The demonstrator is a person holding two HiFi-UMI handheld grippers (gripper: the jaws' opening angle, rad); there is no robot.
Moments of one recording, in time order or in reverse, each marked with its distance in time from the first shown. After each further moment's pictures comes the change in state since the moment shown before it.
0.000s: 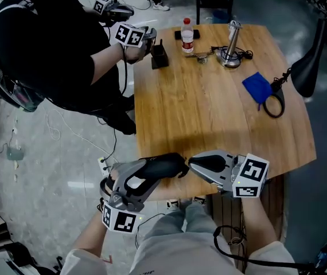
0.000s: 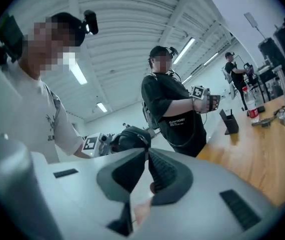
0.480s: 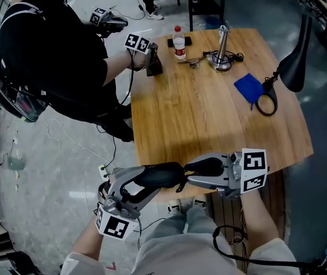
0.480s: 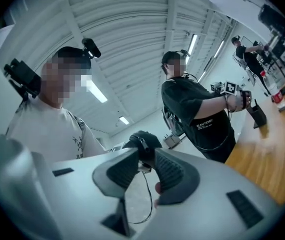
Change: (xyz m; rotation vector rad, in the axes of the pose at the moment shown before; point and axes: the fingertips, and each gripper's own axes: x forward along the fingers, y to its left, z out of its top) left arm -0.022 -0.001 0.050 -0.072 -0.142 -0.069; right arm -0.018 0.055 0.029 0.103 -0.107 0.292
